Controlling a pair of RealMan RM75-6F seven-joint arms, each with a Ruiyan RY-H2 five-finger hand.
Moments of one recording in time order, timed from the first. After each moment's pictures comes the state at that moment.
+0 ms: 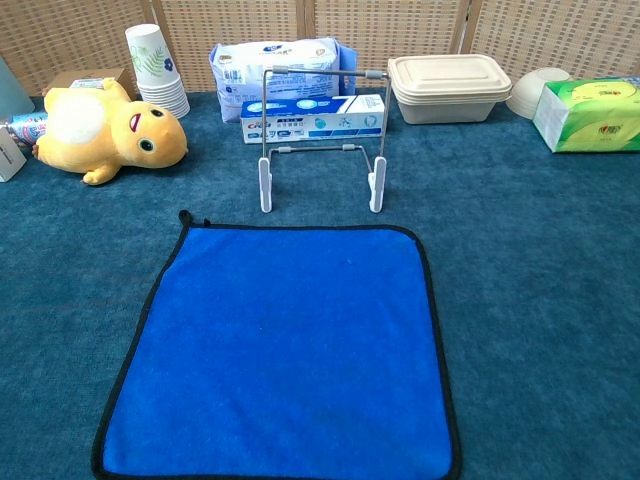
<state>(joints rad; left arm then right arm) -0.05 -1.05 0.00 -1.76 1.56 1.53 0.13 0.13 -1.17 0.04 -1.61 -1.64 1.45 -0.07</state>
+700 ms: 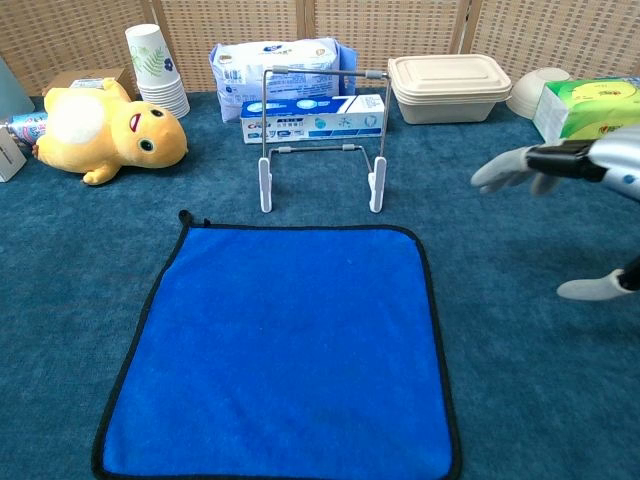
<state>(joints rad) -0.10 -0.99 -0.01 -1.86 1.60 1.48 0.12 0.42 -1.37 0.01 -1.46 -1.89 1.26 0.04</state>
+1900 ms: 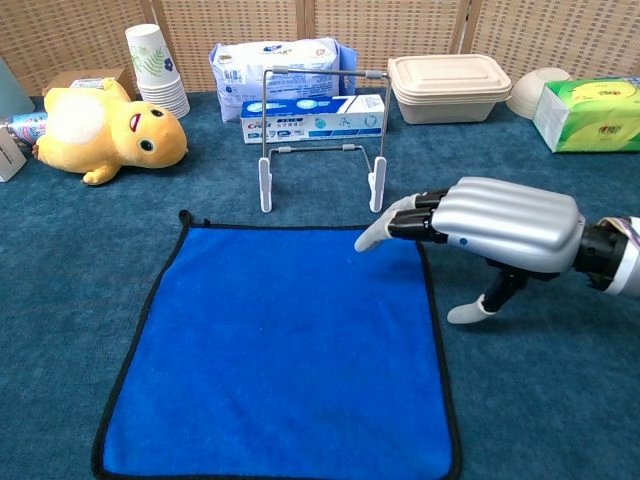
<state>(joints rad) -0.15 -1.02 -0.02 -1.90 1.53 1.40 0.17 0.69 -1.69 -0.07 -0.95 -1.99 1.26 0.26</state>
